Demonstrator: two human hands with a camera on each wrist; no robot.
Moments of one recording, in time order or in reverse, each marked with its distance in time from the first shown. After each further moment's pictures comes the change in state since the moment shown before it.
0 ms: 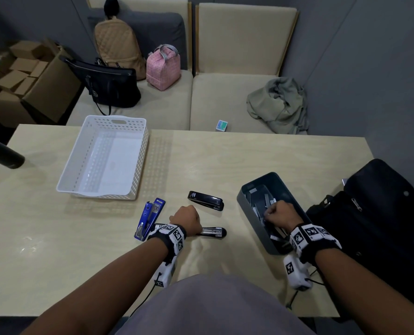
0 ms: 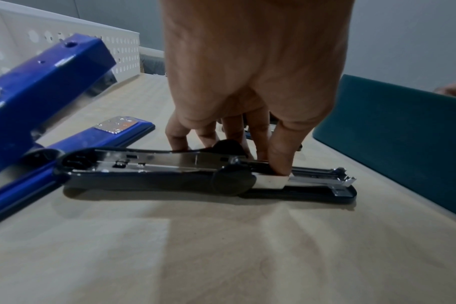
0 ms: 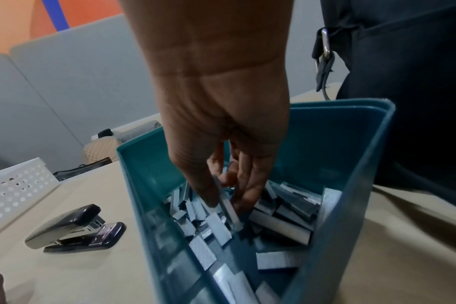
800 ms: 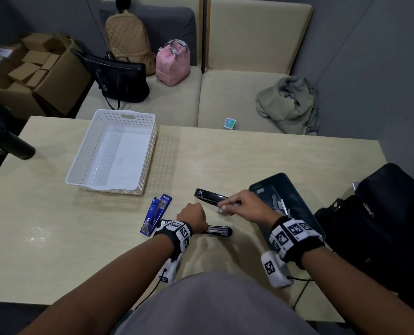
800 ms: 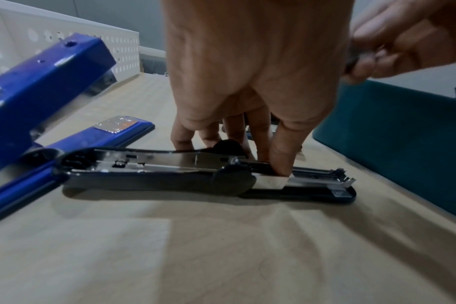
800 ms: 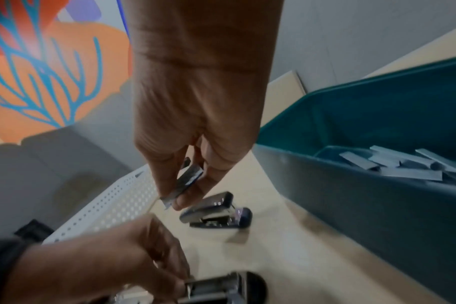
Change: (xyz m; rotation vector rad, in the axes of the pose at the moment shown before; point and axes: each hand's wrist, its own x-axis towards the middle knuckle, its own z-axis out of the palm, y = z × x) left_hand 0.010 -0.003 0.004 0.002 -0.029 0.033; right_hand -0.027 -0.105 0.021 0.258 -0.325 -0.500
